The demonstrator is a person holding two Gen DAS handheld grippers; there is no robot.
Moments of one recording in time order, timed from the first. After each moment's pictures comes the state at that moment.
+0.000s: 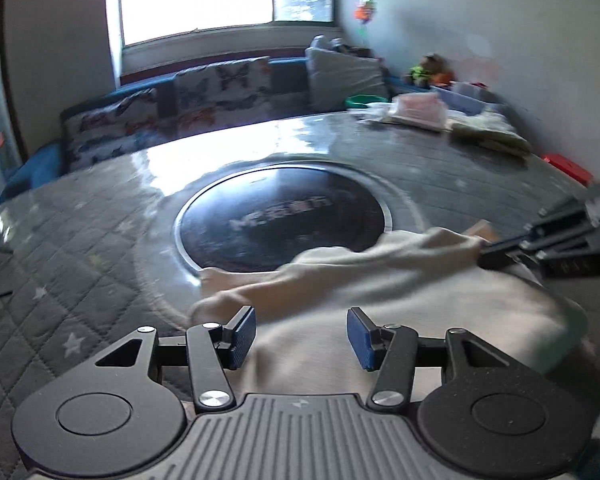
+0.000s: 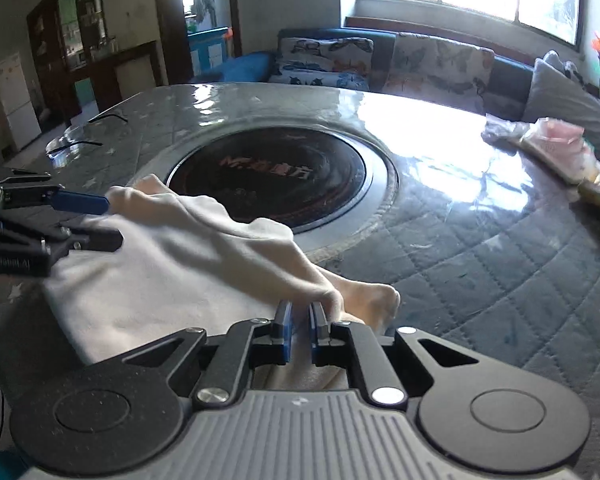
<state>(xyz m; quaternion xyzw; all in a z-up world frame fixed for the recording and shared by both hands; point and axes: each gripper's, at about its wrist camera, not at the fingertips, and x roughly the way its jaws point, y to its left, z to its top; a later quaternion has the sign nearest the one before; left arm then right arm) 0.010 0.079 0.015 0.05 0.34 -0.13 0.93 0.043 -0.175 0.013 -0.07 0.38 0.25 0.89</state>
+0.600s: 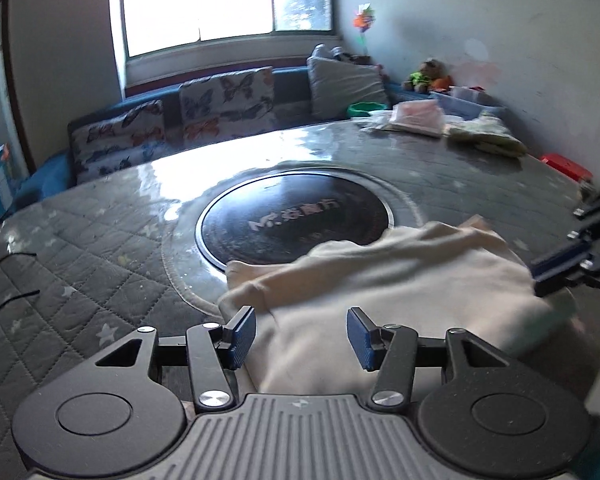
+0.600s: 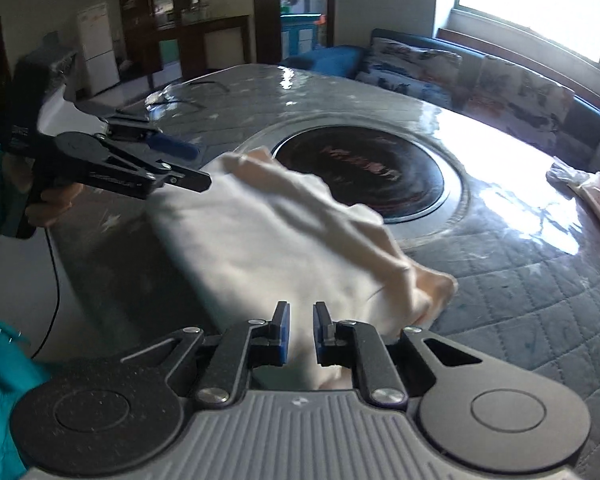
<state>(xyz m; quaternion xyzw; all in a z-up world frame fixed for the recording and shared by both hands) -0.036 0.090 0.030 0.08 0.31 -0.14 0.94 -0.020 -0.169 0.043 -0.15 0.37 0.36 0.84</state>
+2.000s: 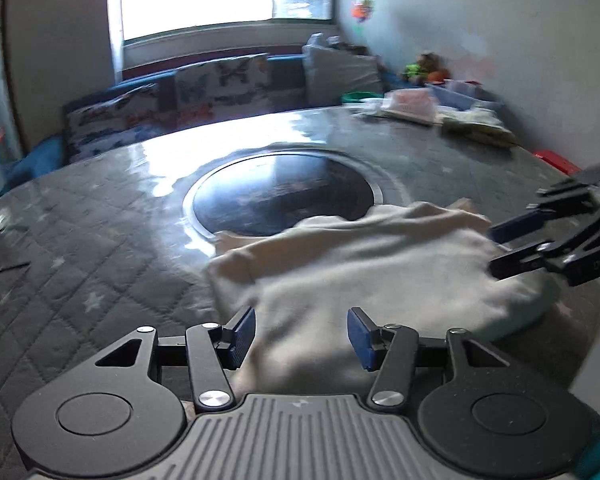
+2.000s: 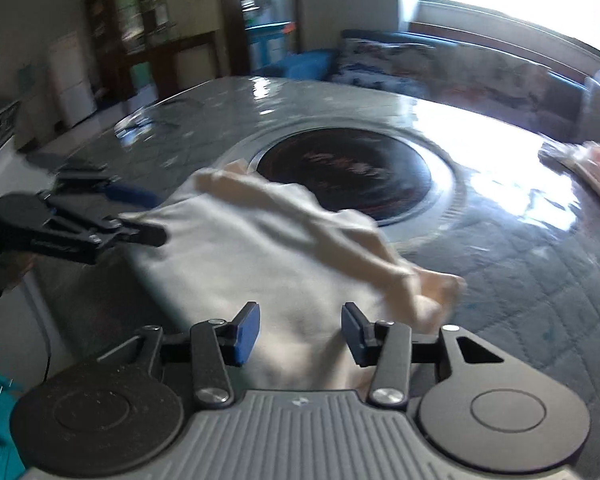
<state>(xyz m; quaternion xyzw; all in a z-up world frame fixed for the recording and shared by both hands) -0.033 0.094 0.017 0.05 0.34 -0.13 0.93 0.002 -0.166 0.029 -0.09 0.38 0.32 0.87</state>
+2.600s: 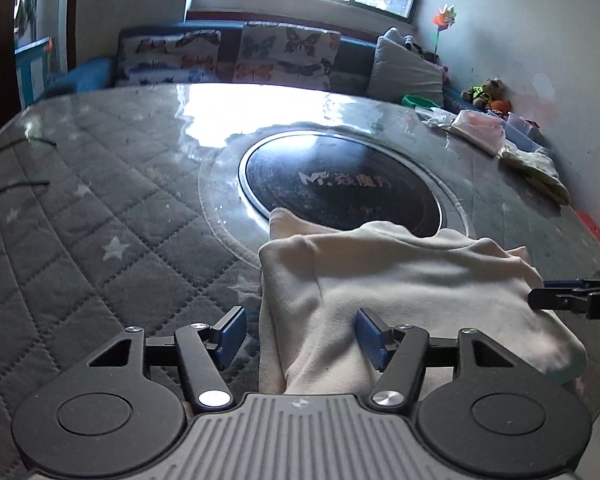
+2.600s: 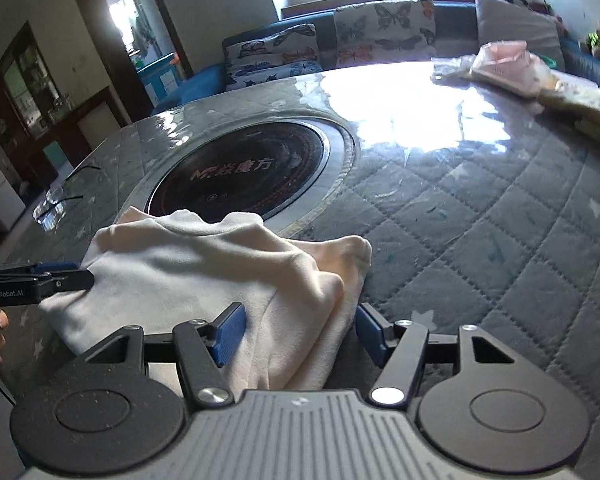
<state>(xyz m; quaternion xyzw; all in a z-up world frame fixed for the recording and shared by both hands) 0.001 0.129 0.008 -0.07 0.39 -0.07 0.91 0.035 -0.207 0.002 0.06 0.42 0.20 0.88</state>
